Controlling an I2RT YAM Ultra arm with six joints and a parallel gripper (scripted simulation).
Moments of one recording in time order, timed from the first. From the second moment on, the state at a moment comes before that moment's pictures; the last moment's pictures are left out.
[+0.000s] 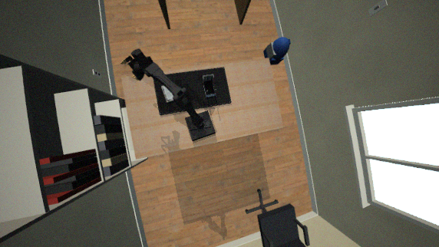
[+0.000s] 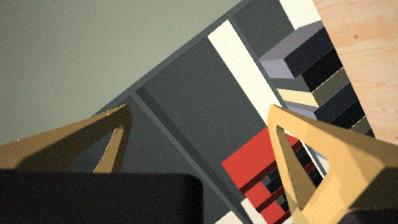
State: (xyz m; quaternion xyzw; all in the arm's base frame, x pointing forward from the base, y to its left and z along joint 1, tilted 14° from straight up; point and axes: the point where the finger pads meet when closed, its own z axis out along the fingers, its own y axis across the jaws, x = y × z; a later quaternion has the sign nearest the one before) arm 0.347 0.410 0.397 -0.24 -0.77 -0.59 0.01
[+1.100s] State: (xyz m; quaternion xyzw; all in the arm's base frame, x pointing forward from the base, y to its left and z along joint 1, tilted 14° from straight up) arm 0.354 0.387 0.350 -0.22 -0.83 -0.50 -0.07
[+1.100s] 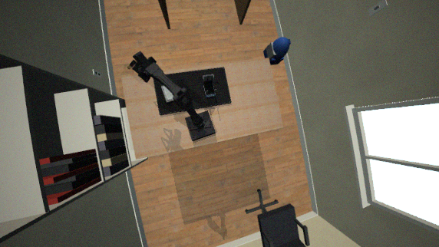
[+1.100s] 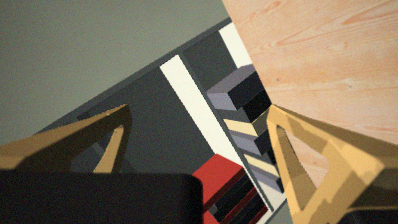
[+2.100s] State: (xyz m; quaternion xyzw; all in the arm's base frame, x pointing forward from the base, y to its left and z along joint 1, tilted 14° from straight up) arm 0.337 0.315 0.267 -0.10 -0.95 -0.26 -0.15
